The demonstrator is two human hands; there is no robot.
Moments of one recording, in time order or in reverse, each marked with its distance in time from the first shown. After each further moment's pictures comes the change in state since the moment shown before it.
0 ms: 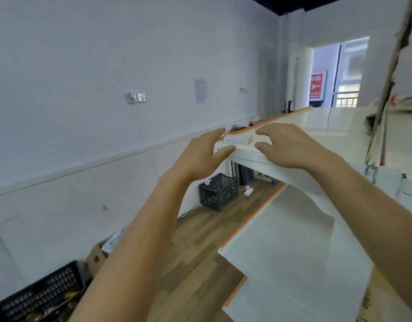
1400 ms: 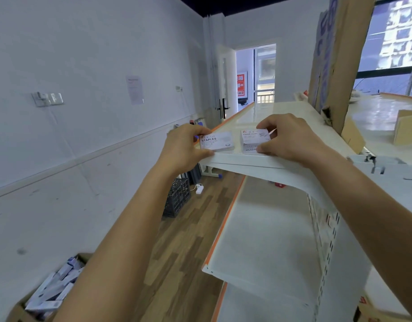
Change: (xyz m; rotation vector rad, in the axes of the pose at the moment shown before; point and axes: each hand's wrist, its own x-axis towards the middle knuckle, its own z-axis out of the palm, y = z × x) left_hand 0.080 -0.065 0.023 -0.170 0.022 0.169; right_hand 0.020 0.000 0.014 0.115 0.194 0.394
